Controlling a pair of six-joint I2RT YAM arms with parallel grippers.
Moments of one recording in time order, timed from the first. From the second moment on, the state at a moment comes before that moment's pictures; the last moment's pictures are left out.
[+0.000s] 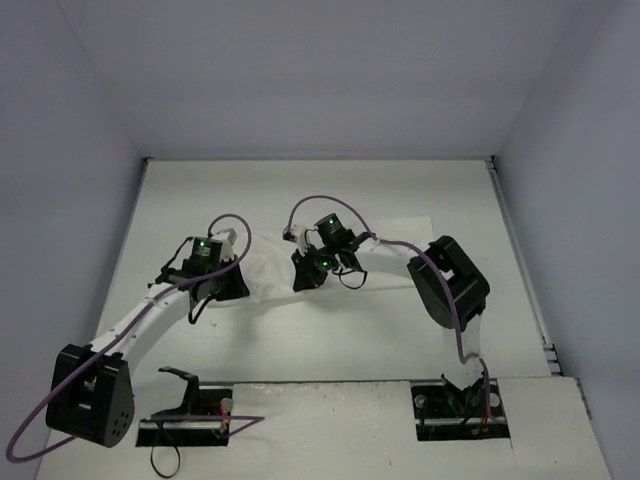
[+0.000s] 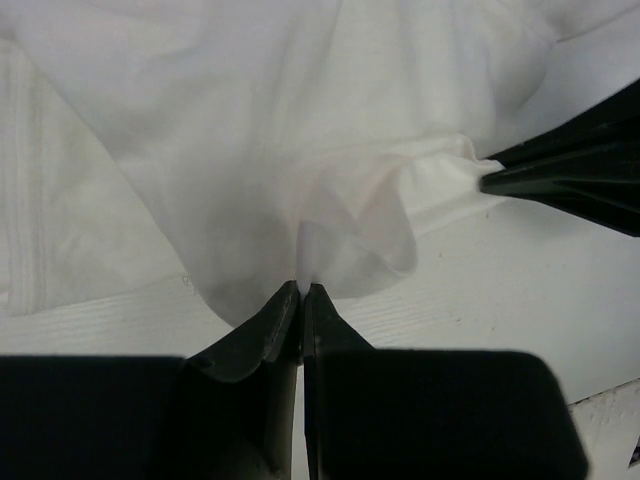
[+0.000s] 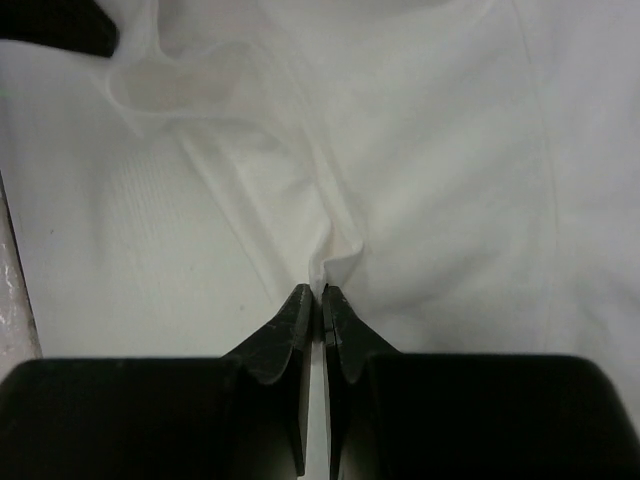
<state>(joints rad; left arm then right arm) -0.27 1.19 0.69 -0.44 0.20 -0.42 0.69 2.01 1.23 -0.09 -0.68 -0.09</state>
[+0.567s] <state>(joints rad) -0.27 0.98 0.58 -0.51 0.17 -0.49 0.69 1.82 1.07 -0.09 -0.60 -0.11</state>
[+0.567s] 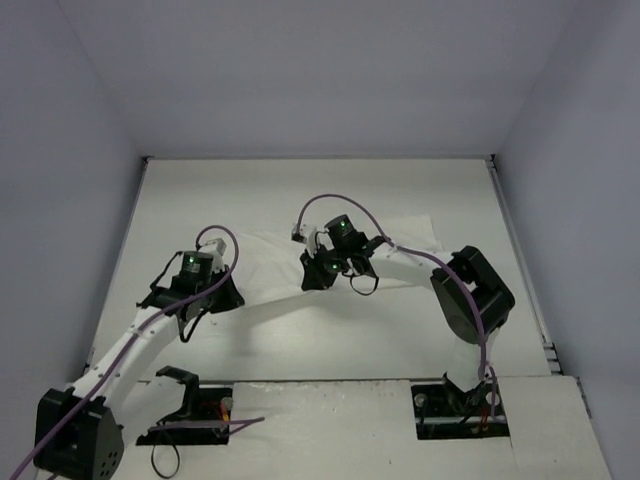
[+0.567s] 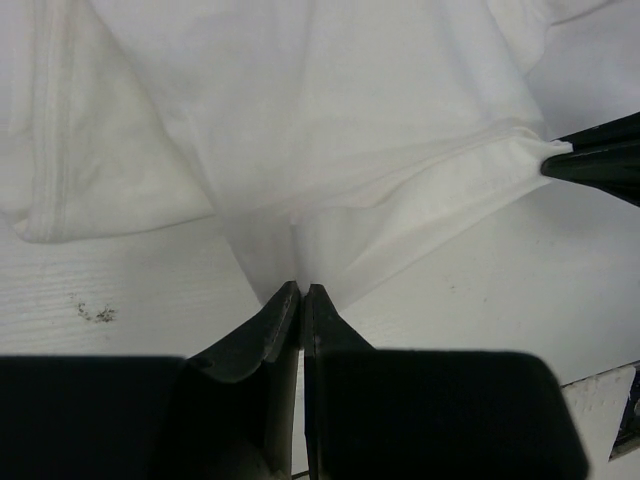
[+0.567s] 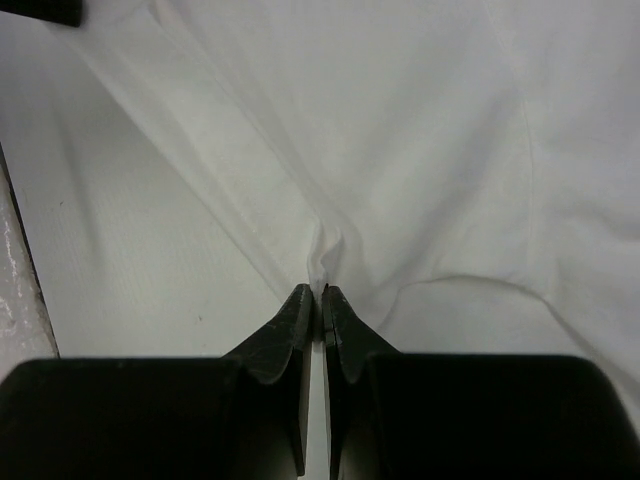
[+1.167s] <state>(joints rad) -0.28 1.00 0.61 -0.50 0.02 -0.48 0.69 1.84 1.20 -0.10 -0.50 -0.13</state>
